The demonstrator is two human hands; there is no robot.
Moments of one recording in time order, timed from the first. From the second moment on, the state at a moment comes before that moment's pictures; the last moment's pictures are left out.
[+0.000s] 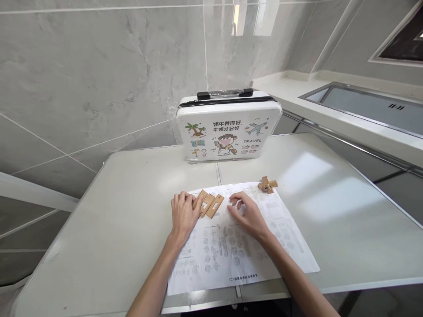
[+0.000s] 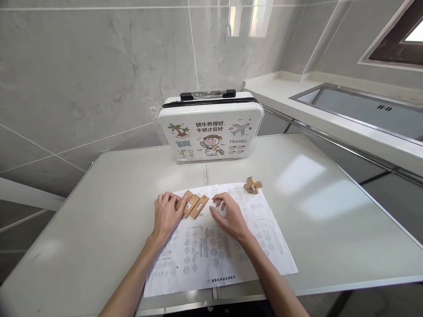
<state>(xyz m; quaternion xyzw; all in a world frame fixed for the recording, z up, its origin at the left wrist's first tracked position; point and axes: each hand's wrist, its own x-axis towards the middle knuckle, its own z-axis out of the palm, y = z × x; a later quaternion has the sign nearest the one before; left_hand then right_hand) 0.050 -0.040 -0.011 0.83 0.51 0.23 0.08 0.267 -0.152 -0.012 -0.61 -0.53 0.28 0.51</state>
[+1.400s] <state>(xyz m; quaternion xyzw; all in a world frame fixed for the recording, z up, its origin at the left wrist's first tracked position) 0.059 -0.048 -0.002 0.85 0.44 0.27 0.08 0.261 -0.149 -0.027 -0.58 -0.67 0.17 0.43</state>
